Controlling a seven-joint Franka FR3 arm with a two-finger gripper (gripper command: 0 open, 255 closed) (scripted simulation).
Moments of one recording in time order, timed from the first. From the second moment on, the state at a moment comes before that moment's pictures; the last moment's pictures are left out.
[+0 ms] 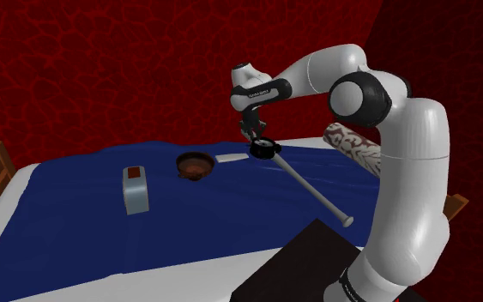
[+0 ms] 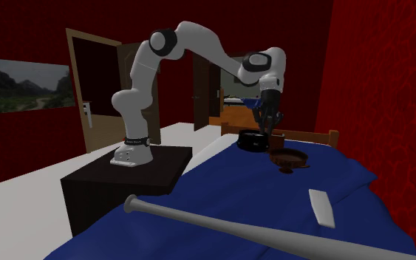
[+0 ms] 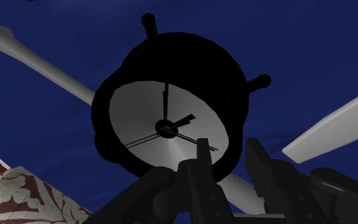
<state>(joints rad) -0.10 0.45 -0.05 -1.58 -0.40 1.92 1.21</state>
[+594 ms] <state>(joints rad) 0.03 0.41 0.01 -1.63 -0.40 1.86 1.38</state>
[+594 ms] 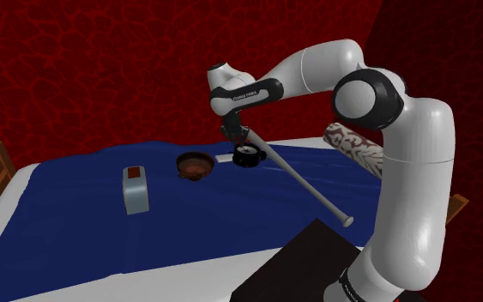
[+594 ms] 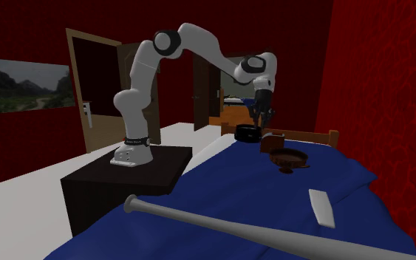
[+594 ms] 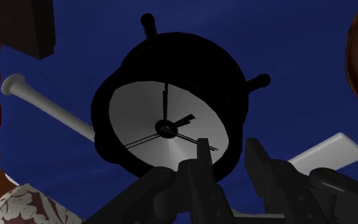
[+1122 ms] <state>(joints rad) 0.14 0.43 0.07 -1.58 -0.38 1.78 1.53</state>
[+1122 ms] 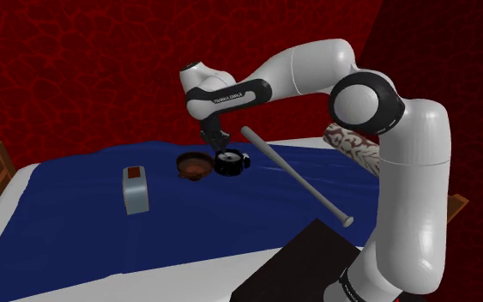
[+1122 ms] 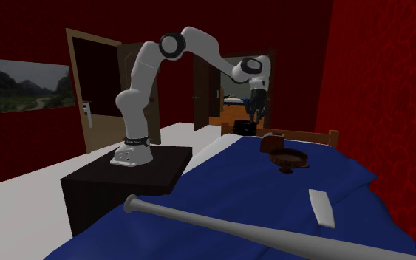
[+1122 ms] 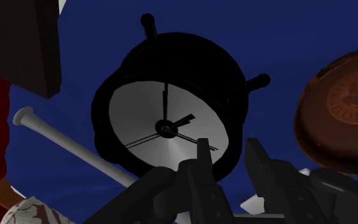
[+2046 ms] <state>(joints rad) 0.27 0.55 0.12 -1.45 -0.37 1.71 1.69</state>
